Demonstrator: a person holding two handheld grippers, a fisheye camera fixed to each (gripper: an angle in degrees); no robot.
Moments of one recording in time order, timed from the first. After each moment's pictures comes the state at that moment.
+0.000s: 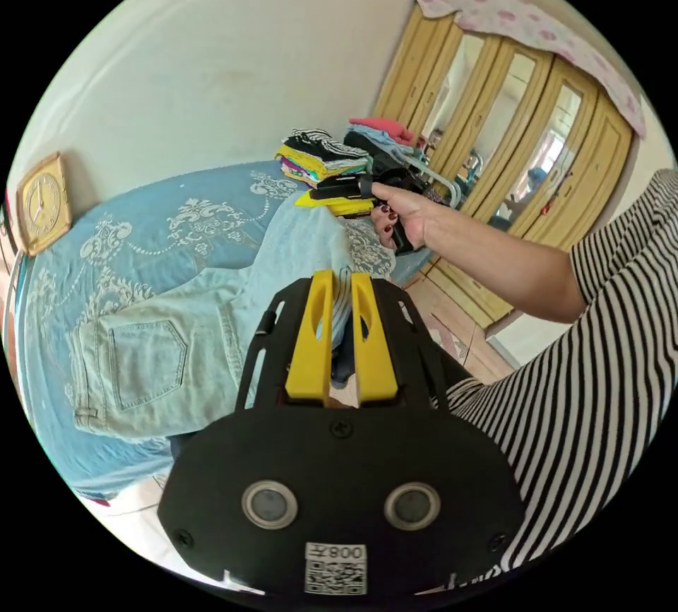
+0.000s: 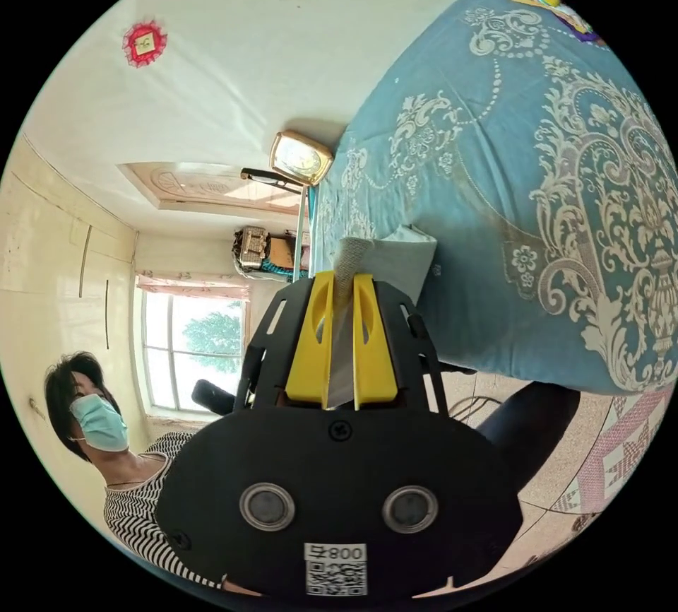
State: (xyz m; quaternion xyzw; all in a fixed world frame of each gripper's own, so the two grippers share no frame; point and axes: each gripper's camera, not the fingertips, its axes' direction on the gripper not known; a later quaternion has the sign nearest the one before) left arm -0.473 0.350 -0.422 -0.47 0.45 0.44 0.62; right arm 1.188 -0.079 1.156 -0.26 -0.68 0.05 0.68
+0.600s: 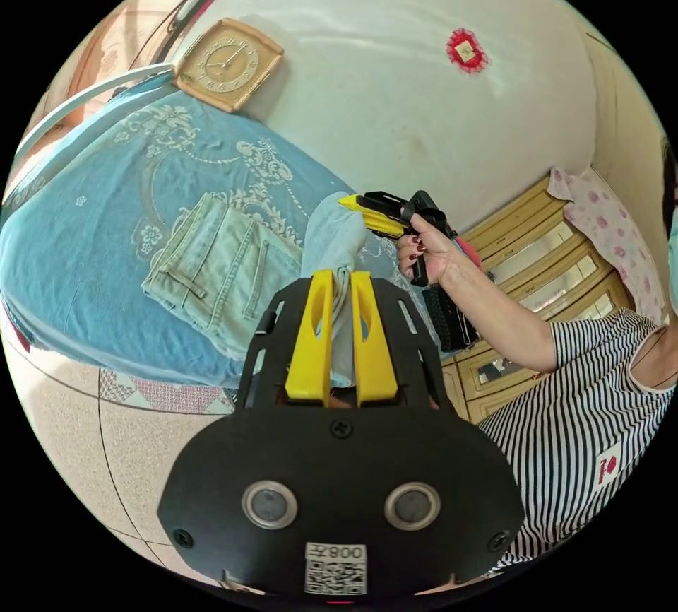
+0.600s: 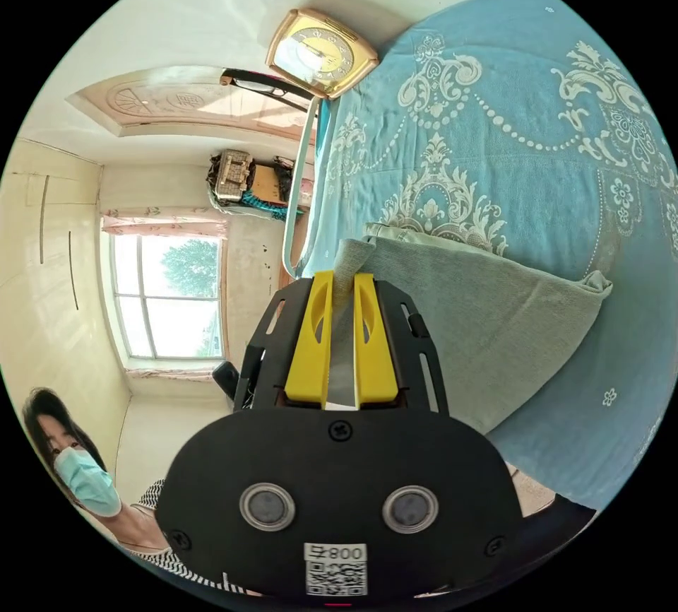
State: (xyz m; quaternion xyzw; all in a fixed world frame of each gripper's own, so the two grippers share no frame) left arm -0.722 0.154 -0.178 -0.51 0.33 0.15 0.78; right arm 0.761 -0.014 1.181 -0.33 -0.66 -0.11 0.67
